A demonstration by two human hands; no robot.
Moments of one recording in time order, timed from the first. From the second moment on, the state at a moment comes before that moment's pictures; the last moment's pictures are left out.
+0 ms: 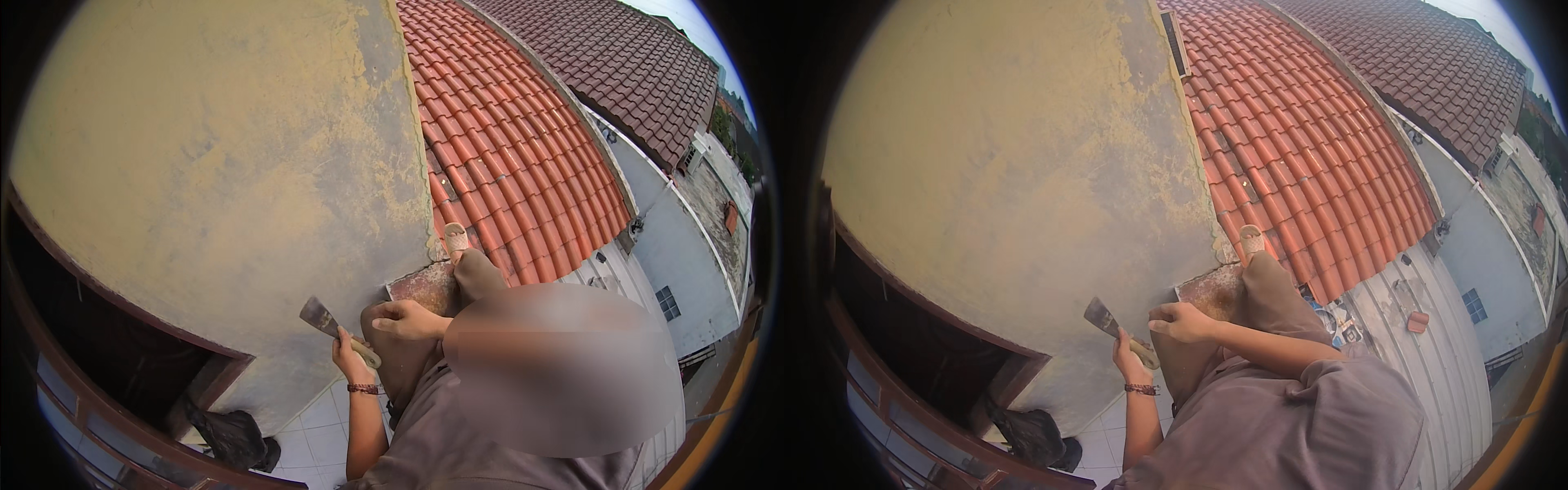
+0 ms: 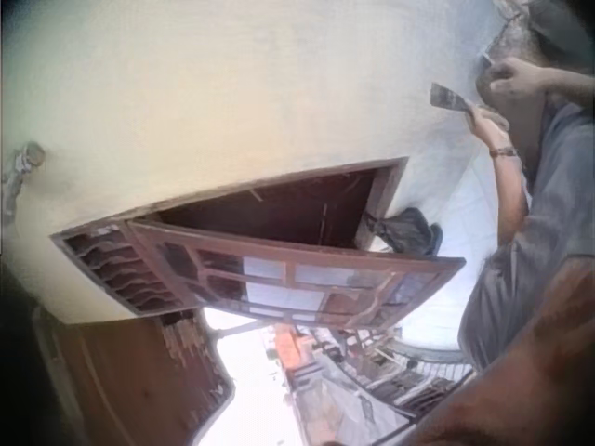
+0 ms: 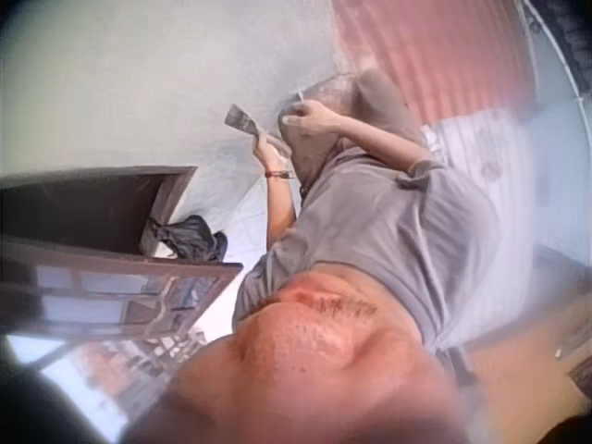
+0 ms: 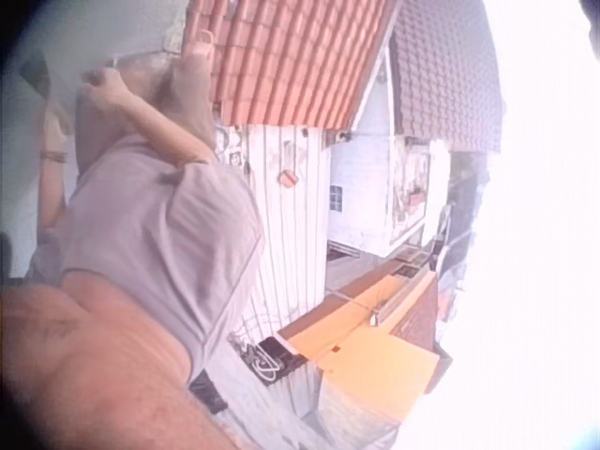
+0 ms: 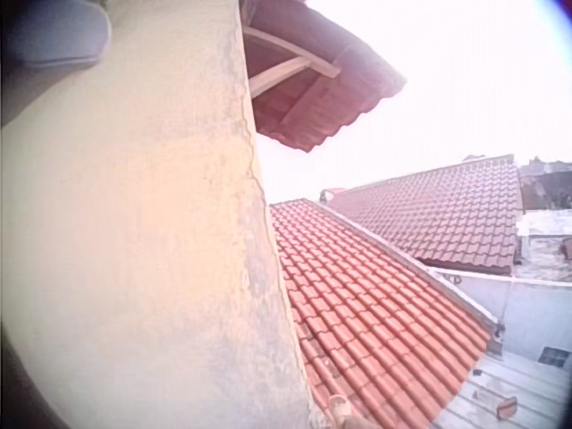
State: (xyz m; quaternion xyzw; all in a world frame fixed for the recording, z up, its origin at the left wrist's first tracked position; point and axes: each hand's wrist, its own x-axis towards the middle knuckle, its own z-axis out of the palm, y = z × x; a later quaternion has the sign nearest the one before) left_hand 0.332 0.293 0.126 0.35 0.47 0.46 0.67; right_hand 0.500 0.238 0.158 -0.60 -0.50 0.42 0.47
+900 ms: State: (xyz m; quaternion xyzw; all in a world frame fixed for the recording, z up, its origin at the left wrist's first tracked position) left_hand 0.290 0.381 0.187 0.32 0.52 0.62 0.49; right_hand 0.549 0.152 0.094 -0.61 -0.29 0.55 0.50
